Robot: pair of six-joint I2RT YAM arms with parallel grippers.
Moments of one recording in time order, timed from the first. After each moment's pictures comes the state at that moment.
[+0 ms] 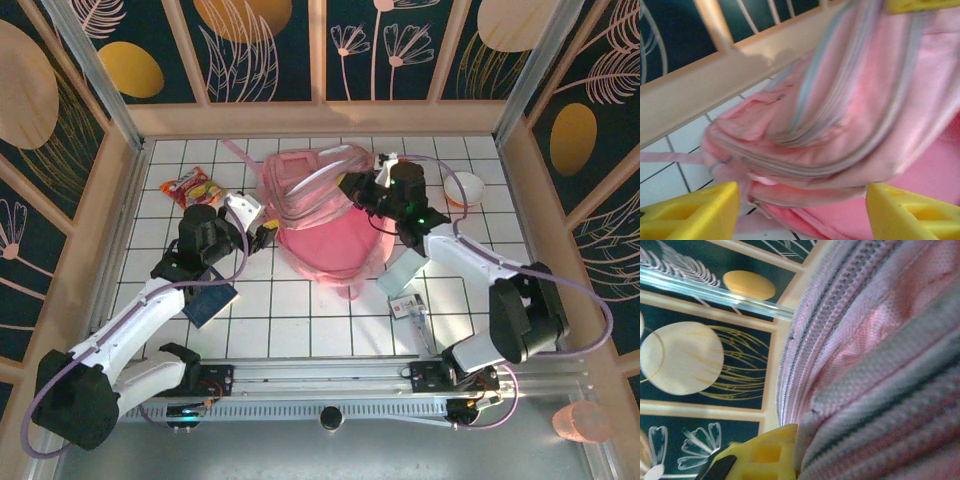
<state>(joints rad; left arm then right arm) -0.41 1.04 0.66 0.06 0.27 0.25 0.49 1.48 0.95 0.27 -0.40 1.10</state>
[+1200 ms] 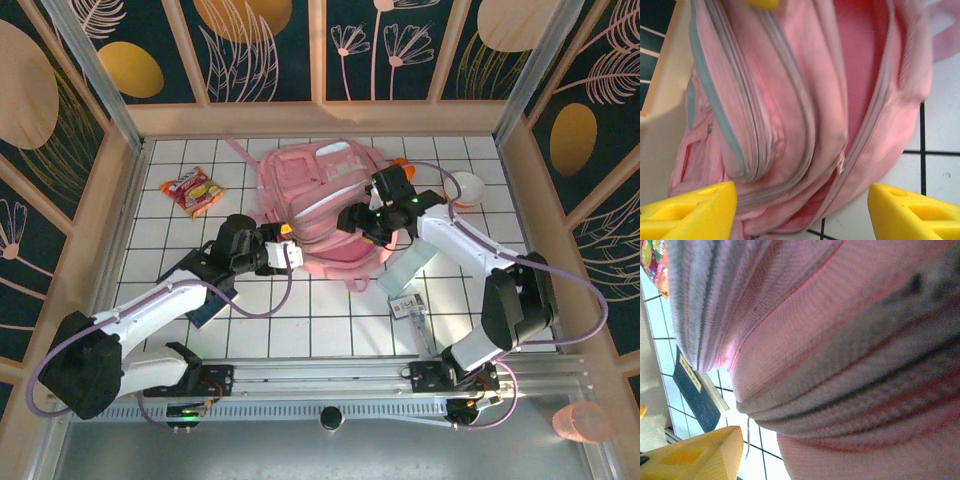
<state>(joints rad) -0.60 1.20 0.64 -0.03 0.21 0.97 0.50 1.52 1.17 -0.66 -0.39 0.70</state>
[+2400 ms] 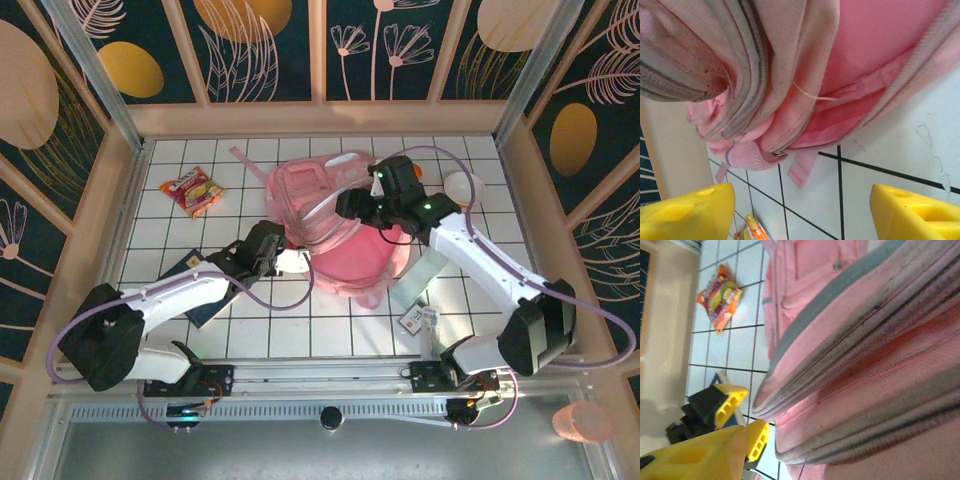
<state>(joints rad) -0.73 1.37 0.72 -0.15 -0.29 1.10 0.57 1.41 1.21 -0.54 -0.24 0.69</state>
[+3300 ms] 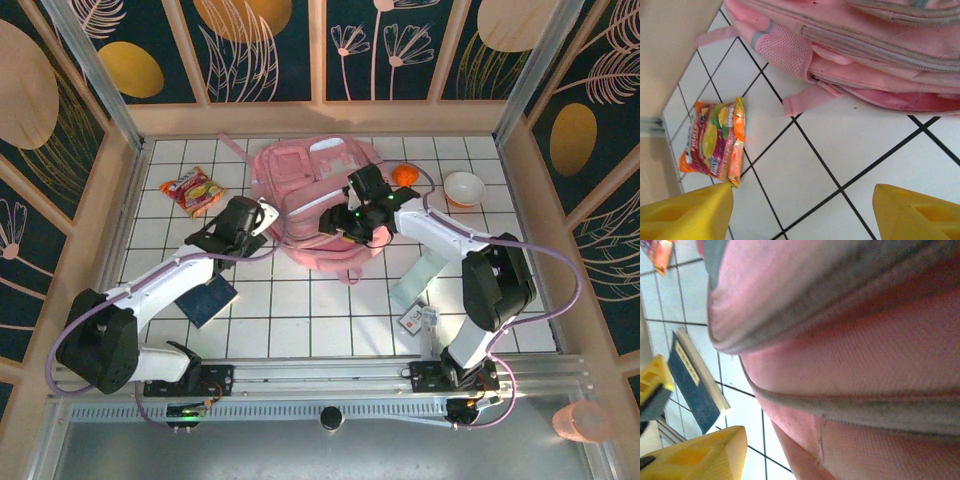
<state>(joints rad) -0.52 1.34 0.84 -0.34 -0.38 0.41 0.59 1.69 1.26 -0.60 -0.41 0.68</state>
